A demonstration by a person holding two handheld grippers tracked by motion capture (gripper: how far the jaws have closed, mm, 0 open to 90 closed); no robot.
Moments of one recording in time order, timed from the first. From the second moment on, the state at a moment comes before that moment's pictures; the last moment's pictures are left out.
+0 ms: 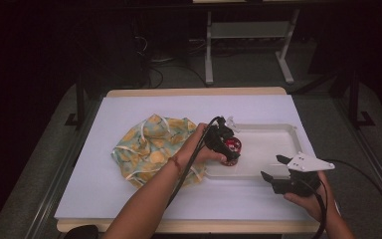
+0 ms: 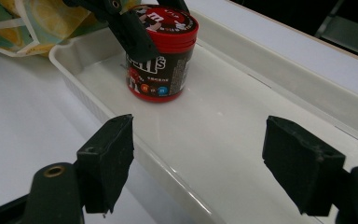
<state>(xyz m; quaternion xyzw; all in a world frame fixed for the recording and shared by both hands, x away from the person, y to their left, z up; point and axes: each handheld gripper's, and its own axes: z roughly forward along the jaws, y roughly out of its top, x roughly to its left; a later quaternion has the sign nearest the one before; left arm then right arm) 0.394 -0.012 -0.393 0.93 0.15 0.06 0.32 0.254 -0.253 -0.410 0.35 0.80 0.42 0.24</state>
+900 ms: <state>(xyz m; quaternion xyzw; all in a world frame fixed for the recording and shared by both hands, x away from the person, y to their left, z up) 0.386 -0.006 -0.380 0.92 0.14 0.07 0.35 0.253 -0.252 -0.409 0.34 0.80 0.43 0.24</state>
